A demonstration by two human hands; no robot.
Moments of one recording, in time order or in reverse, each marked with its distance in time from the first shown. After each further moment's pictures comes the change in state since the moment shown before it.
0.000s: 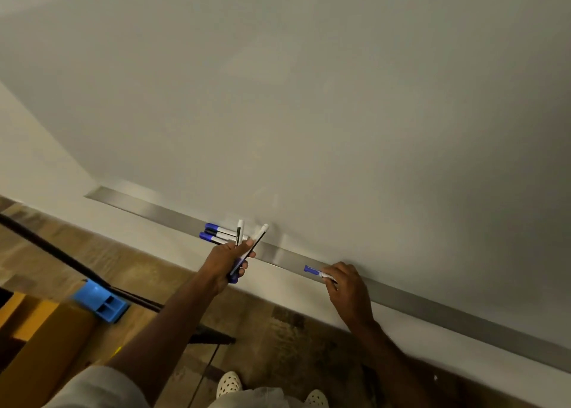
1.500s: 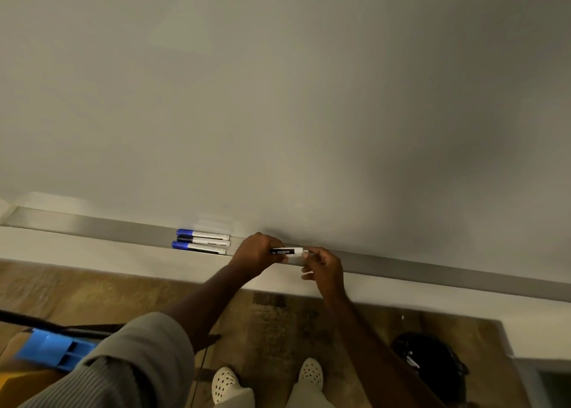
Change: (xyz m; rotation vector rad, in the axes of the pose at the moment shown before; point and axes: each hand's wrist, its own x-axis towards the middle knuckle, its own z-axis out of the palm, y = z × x) left_hand 0.094 -0.024 0.044 1.156 -0.415 0.784; right_hand 0.018 -0.057 0.039 0.754 0.131 0.809
